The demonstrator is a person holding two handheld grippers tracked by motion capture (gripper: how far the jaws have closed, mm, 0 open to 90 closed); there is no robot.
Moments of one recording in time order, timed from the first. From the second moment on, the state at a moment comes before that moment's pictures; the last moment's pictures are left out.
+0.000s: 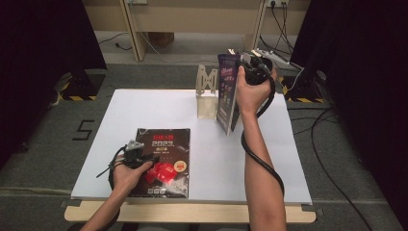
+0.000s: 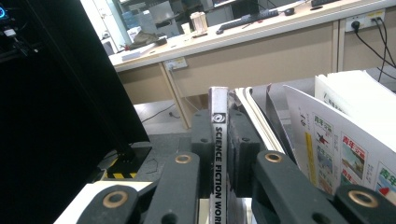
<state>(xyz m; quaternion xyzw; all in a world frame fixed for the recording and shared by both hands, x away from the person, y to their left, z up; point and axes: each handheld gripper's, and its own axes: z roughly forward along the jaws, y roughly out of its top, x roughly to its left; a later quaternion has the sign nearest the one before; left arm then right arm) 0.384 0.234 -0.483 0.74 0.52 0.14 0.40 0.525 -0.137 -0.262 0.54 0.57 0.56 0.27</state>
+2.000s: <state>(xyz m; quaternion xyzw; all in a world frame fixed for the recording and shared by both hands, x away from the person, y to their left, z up) 0.383 0.234 -0.483 0.73 0.53 0.14 0.41 0.434 -0.153 -0.310 0.52 0.60 0.50 0.34</state>
